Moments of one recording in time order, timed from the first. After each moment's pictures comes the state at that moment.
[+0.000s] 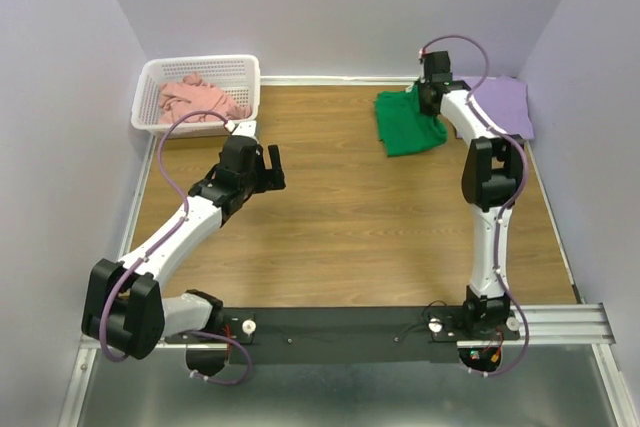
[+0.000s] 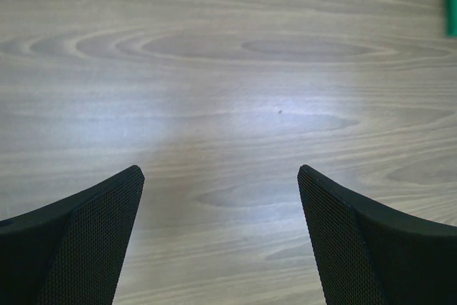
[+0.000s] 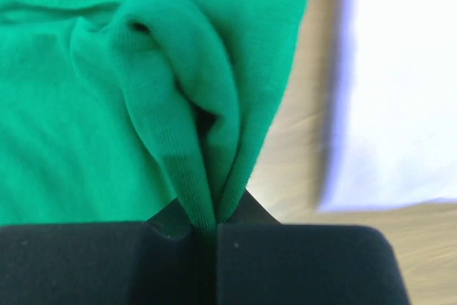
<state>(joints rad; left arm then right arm) -0.39 1.22 0.82 -0.24 -0.12 -0.40 0.15 2.30 1.99 -0.52 0.24 -0.01</state>
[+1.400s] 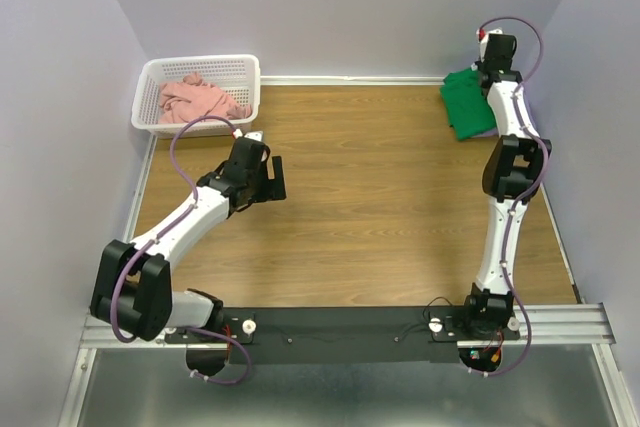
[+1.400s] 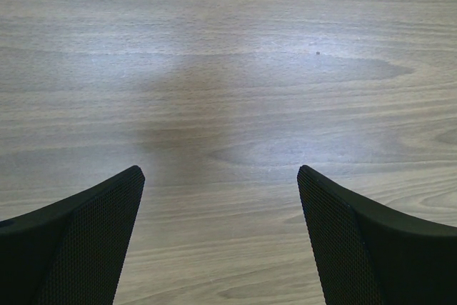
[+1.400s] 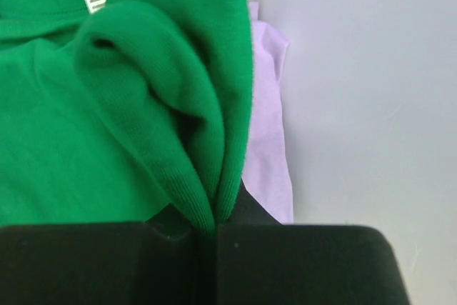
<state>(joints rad) -0.39 1.32 0.86 -0.41 -0.09 -0.42 -0.12 2.48 2.34 -0.46 0.38 -0.39</state>
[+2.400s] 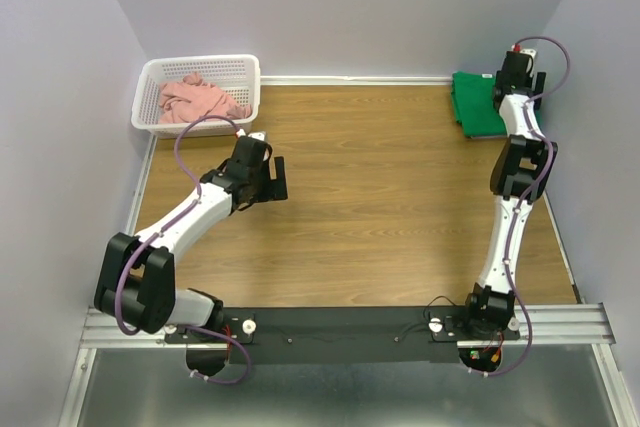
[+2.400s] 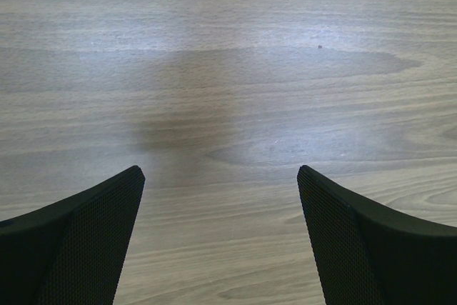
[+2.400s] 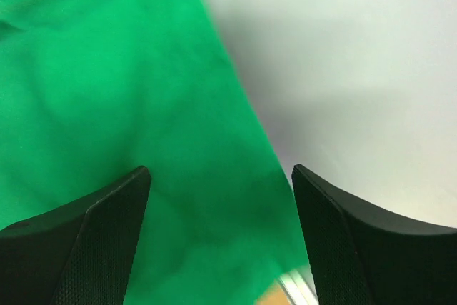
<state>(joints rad) -0.39 1.36 0.87 -0.42 -0.07 -0.41 -0.23 2.60 2.33 -0.31 0.54 -0.16</state>
